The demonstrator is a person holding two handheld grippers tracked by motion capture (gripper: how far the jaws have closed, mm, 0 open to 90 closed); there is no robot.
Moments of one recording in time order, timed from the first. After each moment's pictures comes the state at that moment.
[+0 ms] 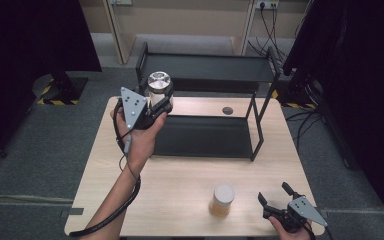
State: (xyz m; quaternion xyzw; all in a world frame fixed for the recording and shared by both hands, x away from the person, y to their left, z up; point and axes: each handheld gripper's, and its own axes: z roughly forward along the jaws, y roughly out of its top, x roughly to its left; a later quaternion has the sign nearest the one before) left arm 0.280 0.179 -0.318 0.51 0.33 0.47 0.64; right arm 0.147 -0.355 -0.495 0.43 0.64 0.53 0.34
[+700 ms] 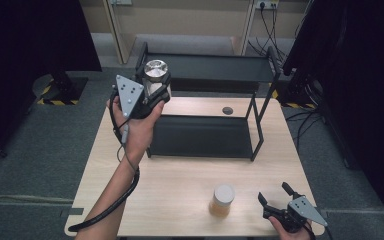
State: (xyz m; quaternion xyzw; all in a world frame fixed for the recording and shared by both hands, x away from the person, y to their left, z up) left arm 0.287 0.180 -0.298 0.50 0.33 0.47 0.64; right arm 0.147 -0.356 -0.495 0.43 0.64 0.53 0.34
